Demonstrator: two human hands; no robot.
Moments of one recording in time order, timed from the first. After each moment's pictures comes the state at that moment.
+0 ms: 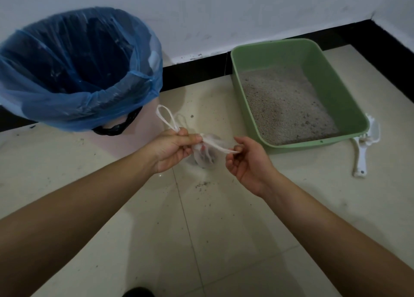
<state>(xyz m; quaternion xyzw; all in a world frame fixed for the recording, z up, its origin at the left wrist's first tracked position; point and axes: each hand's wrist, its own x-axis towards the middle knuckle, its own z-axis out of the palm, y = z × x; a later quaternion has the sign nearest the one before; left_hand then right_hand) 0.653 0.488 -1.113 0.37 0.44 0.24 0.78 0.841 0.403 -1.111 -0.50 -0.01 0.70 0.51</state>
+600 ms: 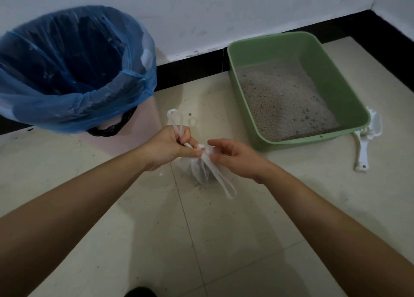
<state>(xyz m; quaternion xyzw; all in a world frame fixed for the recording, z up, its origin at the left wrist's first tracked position) 0.652 0.485 -1.097 0.62 0.47 0.14 0.61 0.852 0.414 -1.133 -0.59 -0.52 0.56 0.24</state>
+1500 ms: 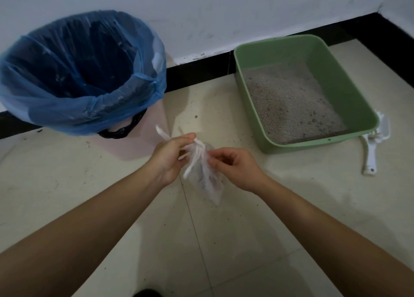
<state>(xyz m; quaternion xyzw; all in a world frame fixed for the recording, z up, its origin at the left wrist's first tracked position) 0.652 0.472 -1.123 0.26 0.58 0.32 0.70 0.825 0.405 -1.160 -0.58 -0.49 0.52 0.40</state>
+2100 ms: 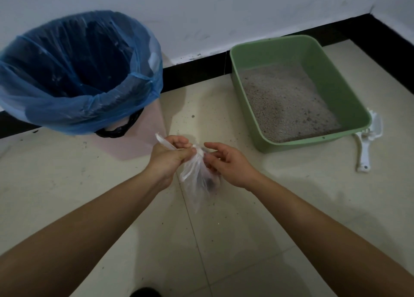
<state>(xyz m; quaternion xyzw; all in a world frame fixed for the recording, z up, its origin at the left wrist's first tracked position) 0.649 0.459 -1.128 0.39 0.61 0.33 0.61 0.821 0.410 -1.156 -0.59 -0.49 0.54 0.34</state>
